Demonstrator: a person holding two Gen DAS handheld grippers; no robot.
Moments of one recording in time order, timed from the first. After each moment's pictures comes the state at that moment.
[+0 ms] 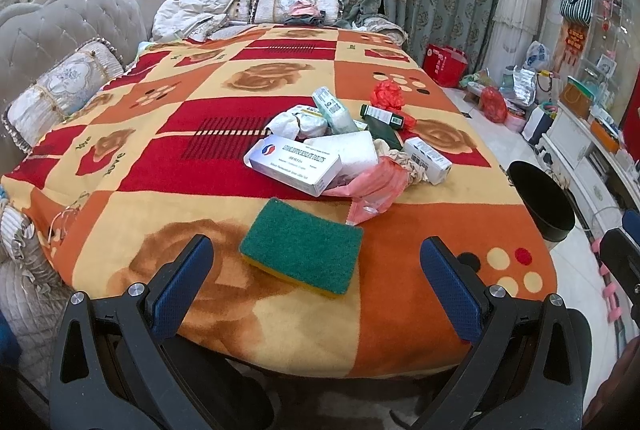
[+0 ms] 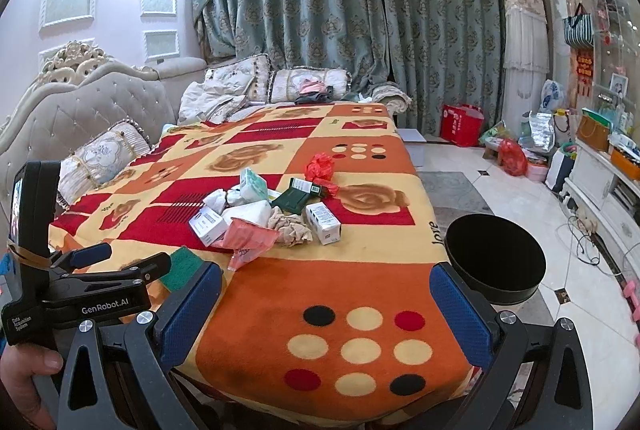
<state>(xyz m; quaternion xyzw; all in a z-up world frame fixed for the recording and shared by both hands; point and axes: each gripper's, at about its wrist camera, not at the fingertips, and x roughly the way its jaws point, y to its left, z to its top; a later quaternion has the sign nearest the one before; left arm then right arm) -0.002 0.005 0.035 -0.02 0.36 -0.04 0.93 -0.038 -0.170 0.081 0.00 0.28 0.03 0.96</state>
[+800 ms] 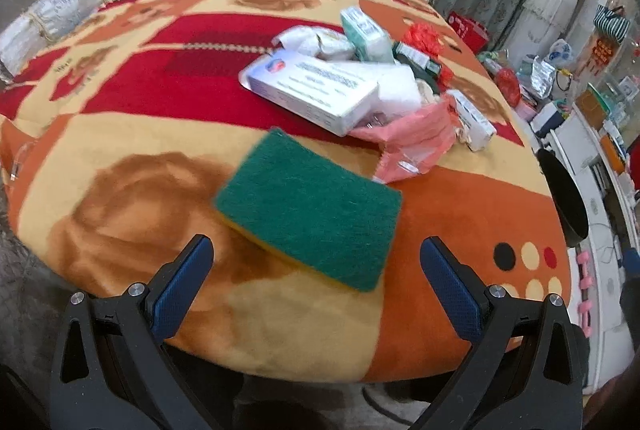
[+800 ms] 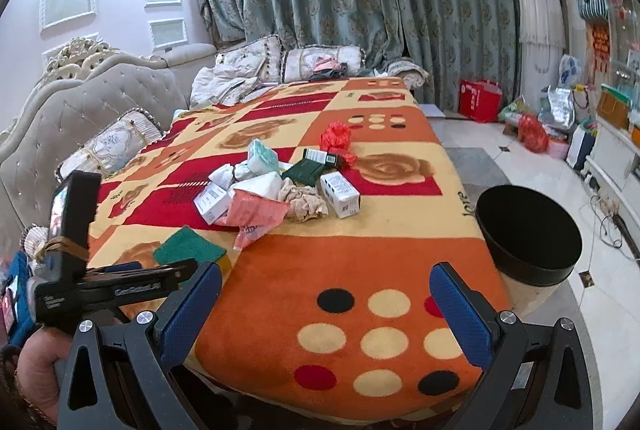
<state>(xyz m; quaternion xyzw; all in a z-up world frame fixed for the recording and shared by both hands) 0.051 0.016 -0.035 -0.09 0.46 -0.03 0.88 -0.010 -0.173 0.040 0.03 0.32 0.07 0.94</state>
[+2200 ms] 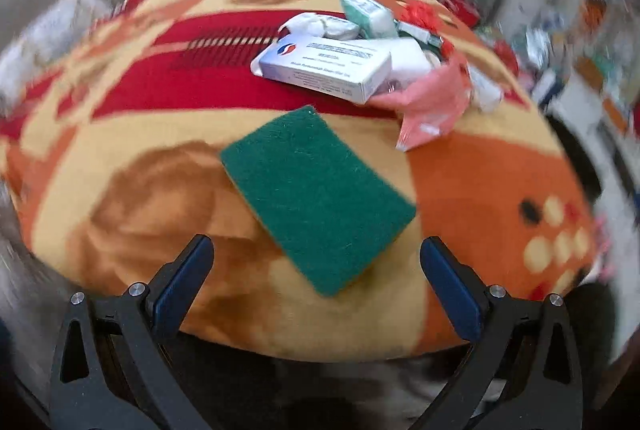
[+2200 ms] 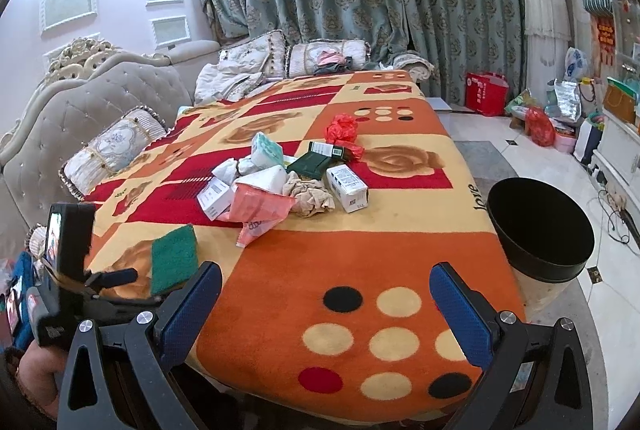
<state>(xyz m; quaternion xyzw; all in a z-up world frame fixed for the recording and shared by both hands) 0.041 0.036 -0.045 -0.06 0.47 -0.03 0.88 -0.003 -0.171 0.033 0.04 0.33 0.08 0.94</state>
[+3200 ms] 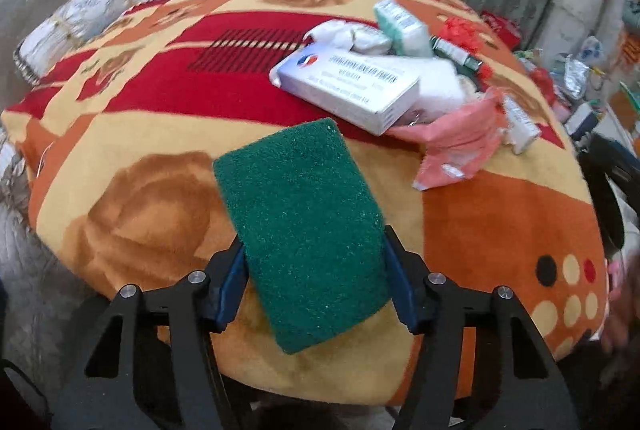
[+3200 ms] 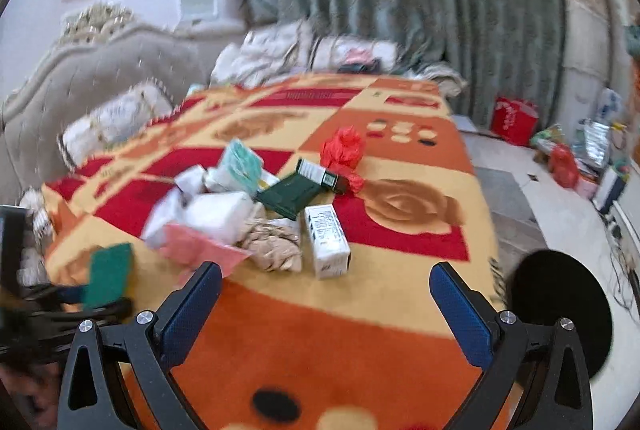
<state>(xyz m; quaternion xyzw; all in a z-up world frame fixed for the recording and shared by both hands) 0.063 0.023 -0.044 -0.06 0.46 0.04 0.89 0.124 -0.185 0.011 -0.04 0.34 0.13 0.93</state>
